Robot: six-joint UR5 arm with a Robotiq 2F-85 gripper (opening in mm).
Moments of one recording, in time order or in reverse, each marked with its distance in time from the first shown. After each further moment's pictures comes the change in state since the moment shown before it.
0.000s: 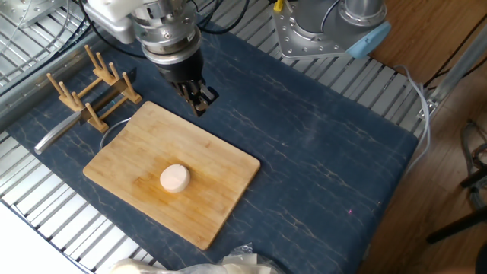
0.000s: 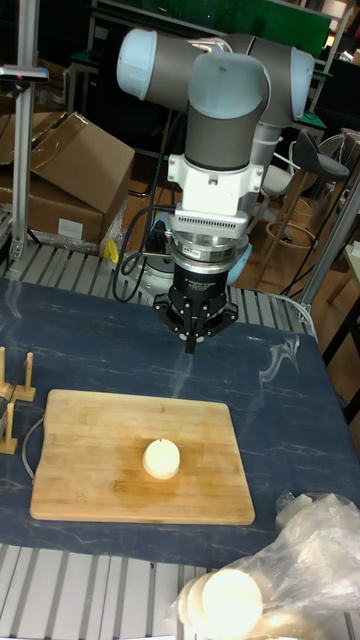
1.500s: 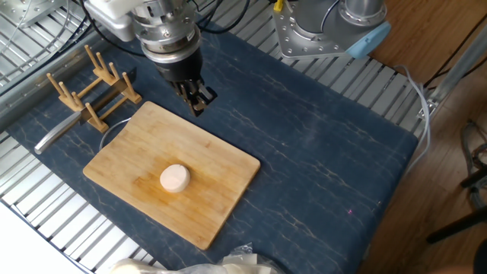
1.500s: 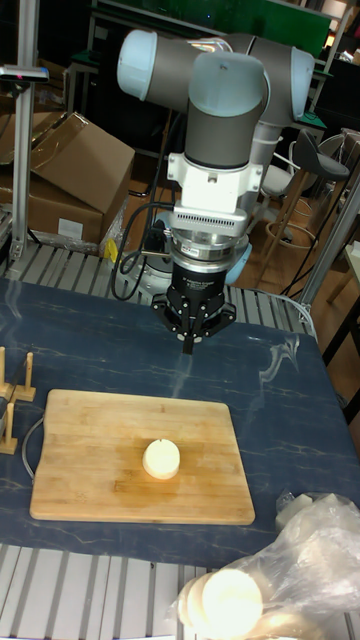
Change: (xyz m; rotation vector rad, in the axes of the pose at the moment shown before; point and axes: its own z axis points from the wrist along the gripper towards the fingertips) arm -0.003 -0.005 -0.001 0.018 -0.021 0.006
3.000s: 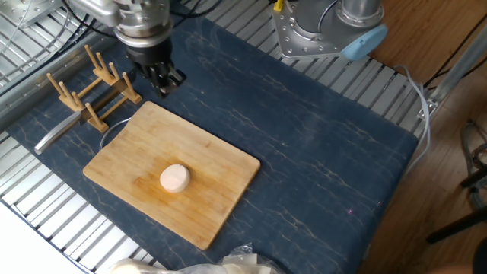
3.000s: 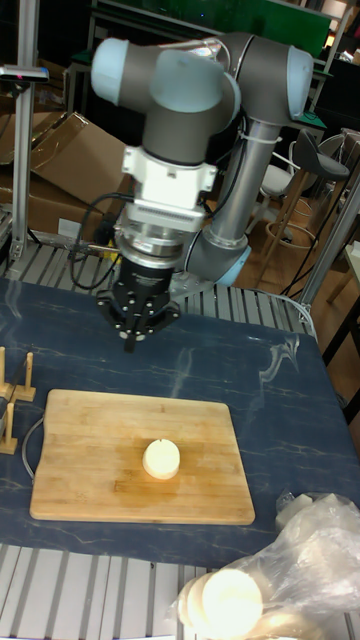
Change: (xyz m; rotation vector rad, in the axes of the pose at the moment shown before) arm -0.013 -0.095 0.006 0.110 -0.047 -0.165
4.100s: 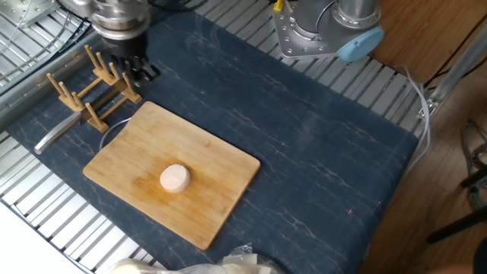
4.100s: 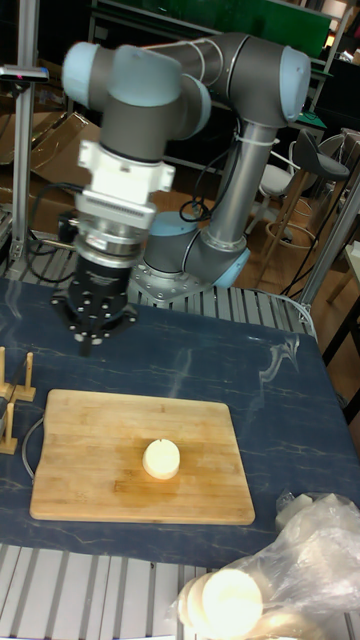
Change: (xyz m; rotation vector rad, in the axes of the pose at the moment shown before) arm -0.023 -0.071 0.000 0.077 -0.050 0.019
